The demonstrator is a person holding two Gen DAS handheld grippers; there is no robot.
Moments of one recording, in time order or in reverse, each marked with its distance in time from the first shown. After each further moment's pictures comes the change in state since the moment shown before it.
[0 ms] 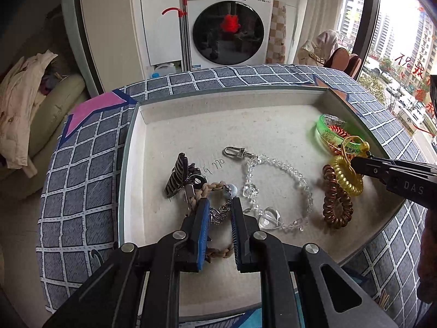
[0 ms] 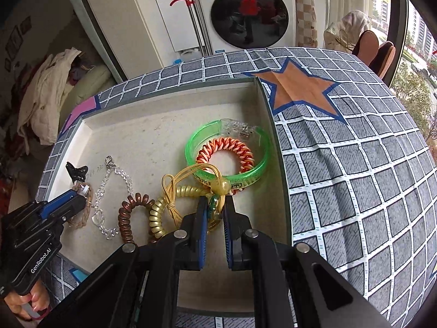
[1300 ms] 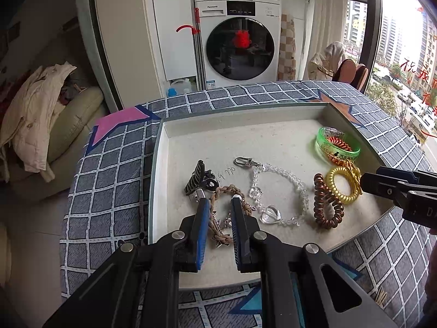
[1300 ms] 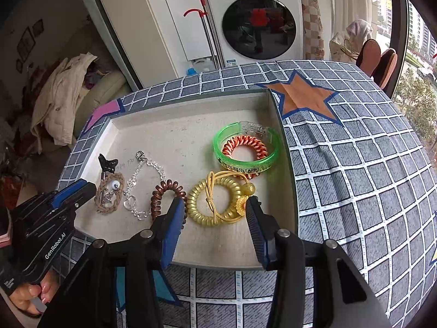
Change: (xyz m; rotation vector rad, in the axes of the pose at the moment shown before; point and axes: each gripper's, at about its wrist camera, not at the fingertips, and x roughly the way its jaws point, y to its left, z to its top) left arm -0.037 -0.002 -0.004 -0.004 -0.081 0.088; right arm -0.043 0.015 -0.020 -0.022 -0.051 0.055
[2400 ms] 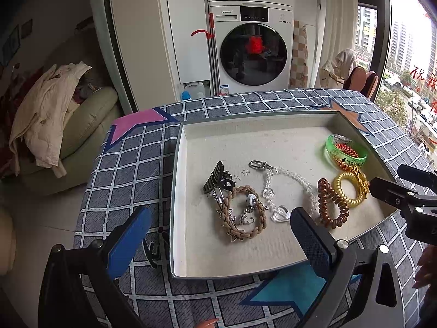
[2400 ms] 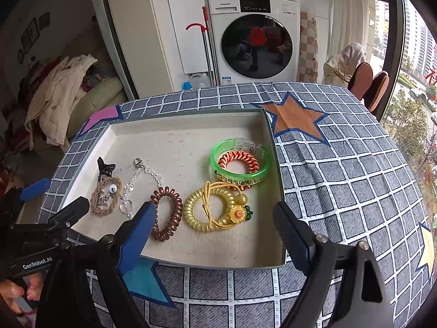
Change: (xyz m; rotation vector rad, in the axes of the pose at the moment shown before) left arm -0.016 0.006 -0.004 -0.035 -0.023 0.057; right arm -0.013 0.009 -0.003 -0.062 -0.087 -0.079
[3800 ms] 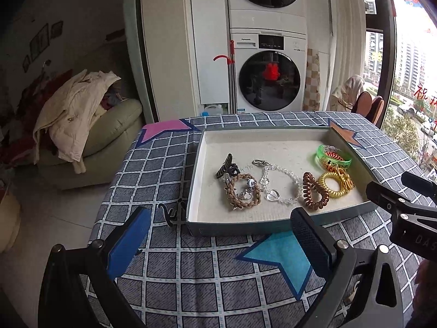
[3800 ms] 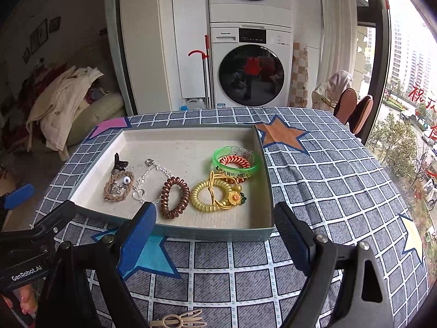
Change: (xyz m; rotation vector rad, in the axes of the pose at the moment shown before) left arm -0.067 -0.010 -0.048 -0.089 -0.150 0.083; right arm -0.057 0.018 -0.044 -0.045 -0.171 -0.060
